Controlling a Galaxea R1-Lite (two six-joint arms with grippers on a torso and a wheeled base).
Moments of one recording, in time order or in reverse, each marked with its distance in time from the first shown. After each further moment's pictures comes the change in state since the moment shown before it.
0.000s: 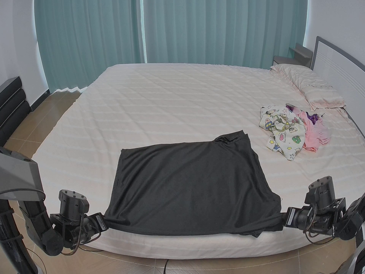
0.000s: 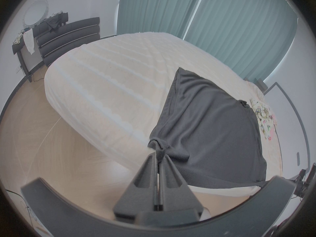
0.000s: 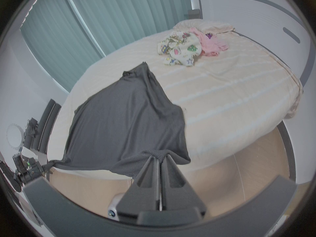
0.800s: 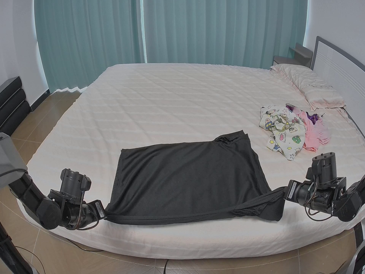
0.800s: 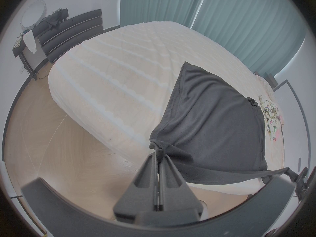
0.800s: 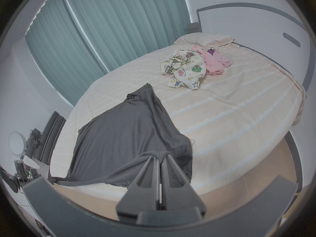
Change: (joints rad) left arm 0.038 -0.141 -0.304 0.591 -0.039 0.000; right arm -0.099 0.021 -0.187 0.007 0.020 -0.061
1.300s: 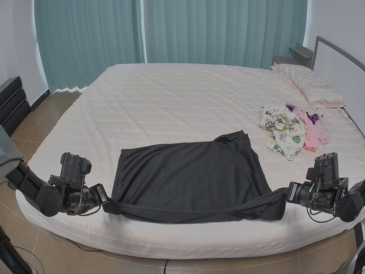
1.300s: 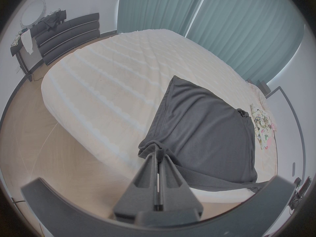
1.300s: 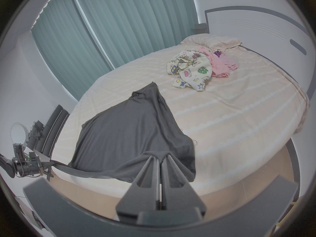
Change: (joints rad) left arm 0.004 -0.026 -0.142 0.077 -0.019 -0.001; right arm -0.006 -0.022 0.014 0.004 0.039 -0.066
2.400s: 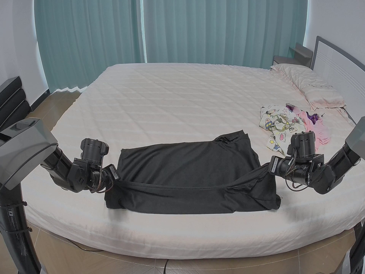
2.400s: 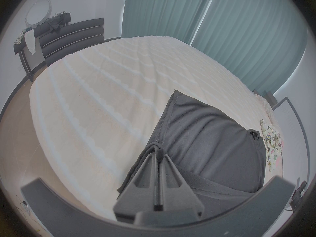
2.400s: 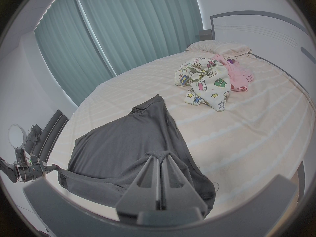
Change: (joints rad) left arm 0.047 0.311 -0.380 0.004 0.053 0.001; right arm -0.054 0.294 -0.389 0.003 0.026 -0.056
